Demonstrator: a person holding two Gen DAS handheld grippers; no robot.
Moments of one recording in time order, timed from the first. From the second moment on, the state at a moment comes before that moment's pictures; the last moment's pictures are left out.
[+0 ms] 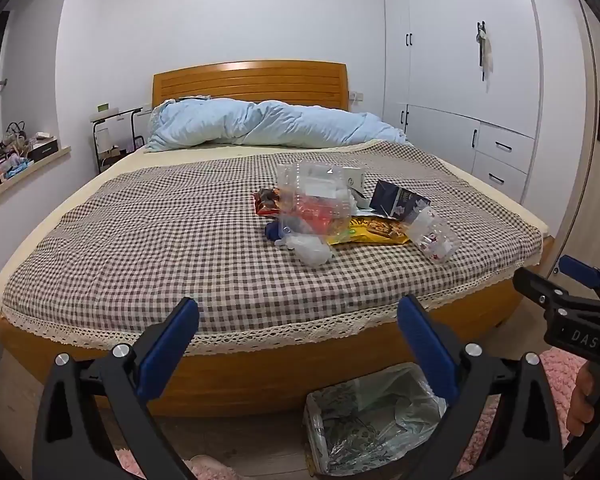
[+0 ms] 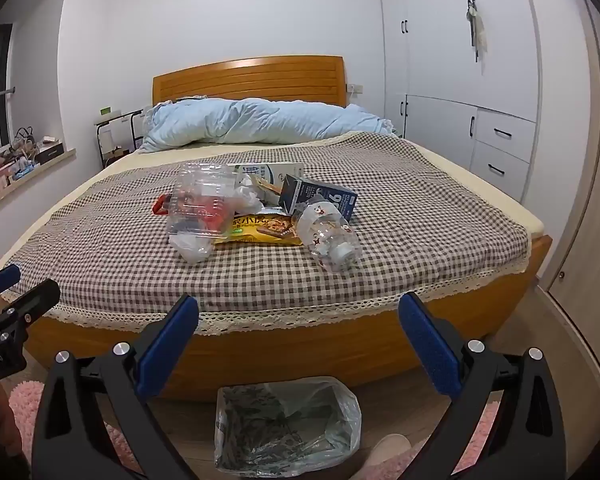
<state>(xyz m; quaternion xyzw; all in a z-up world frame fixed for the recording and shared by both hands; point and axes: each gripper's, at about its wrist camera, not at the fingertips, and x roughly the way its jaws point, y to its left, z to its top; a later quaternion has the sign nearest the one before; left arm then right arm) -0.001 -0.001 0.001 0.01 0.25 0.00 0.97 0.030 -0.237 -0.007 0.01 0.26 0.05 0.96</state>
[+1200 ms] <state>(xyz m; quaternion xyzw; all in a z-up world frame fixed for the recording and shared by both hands) 0.002 -0.002 0.006 -0.01 0.26 -0.01 0.96 0.031 -0.243 0.002 0.02 0.26 0.05 0.97</state>
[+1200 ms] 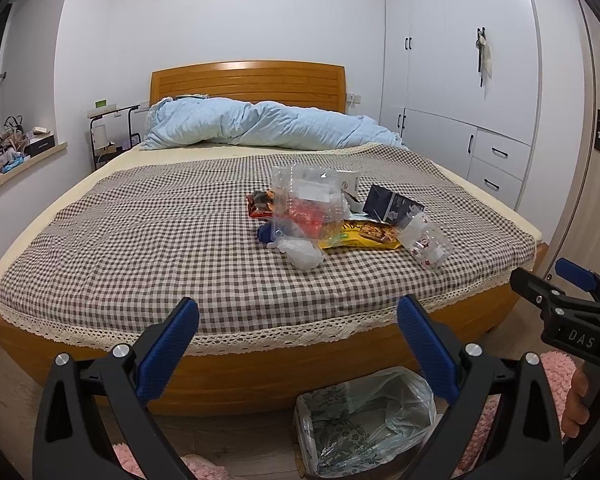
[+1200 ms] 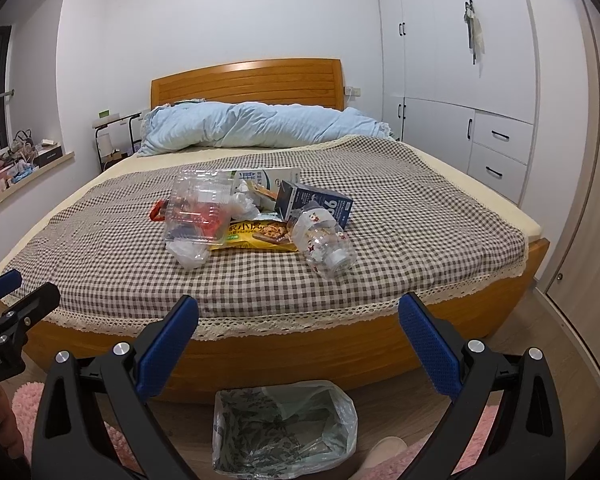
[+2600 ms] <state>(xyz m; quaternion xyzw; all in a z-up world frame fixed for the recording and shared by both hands) 0.012 -0.012 0.019 -0.02 0.27 -0.01 0.96 0.050 -0.249 0.008 0.02 0.26 0.05 0.96</state>
